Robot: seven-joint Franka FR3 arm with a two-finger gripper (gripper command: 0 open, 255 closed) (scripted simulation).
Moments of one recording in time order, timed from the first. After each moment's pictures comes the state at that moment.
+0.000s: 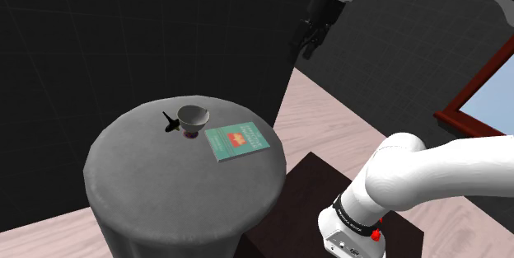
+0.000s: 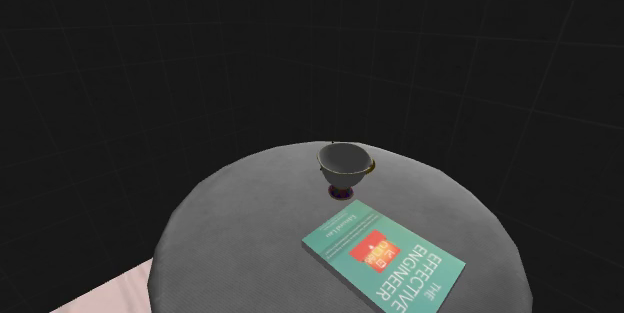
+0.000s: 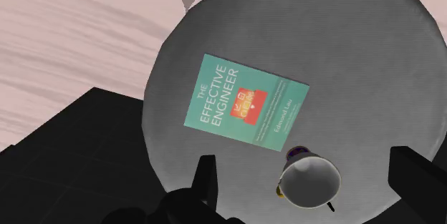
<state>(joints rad) -0.01 -0.77 0.04 -2.28 0.09 1.64 -0.02</state>
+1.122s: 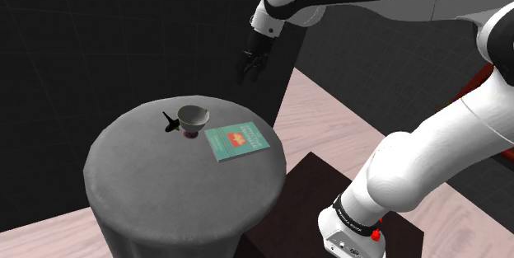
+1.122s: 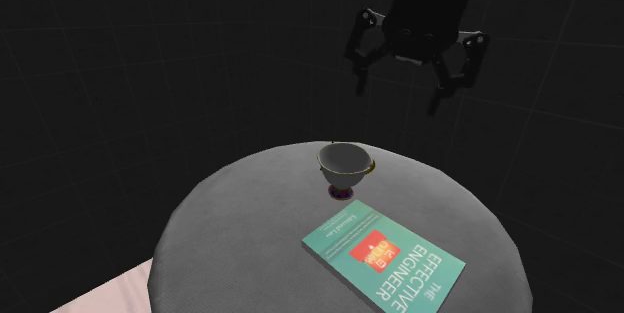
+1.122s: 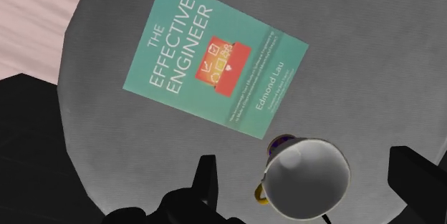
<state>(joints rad) 0.04 -0.27 -0.01 -2.21 0.20 1.97 -0.20</state>
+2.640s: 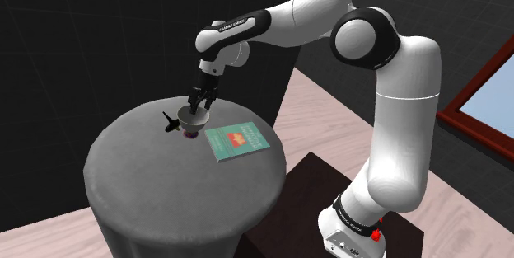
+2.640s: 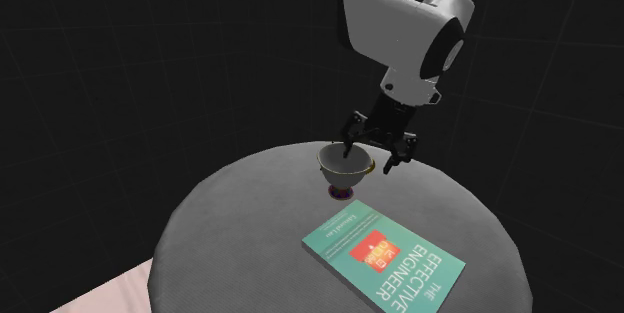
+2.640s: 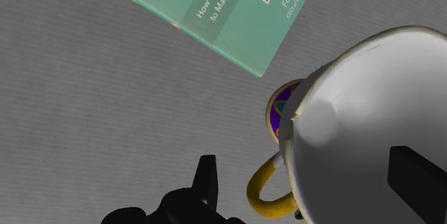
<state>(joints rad) 0.07 0.46 0.03 -1.78 0.37 2.13 -0.41</state>
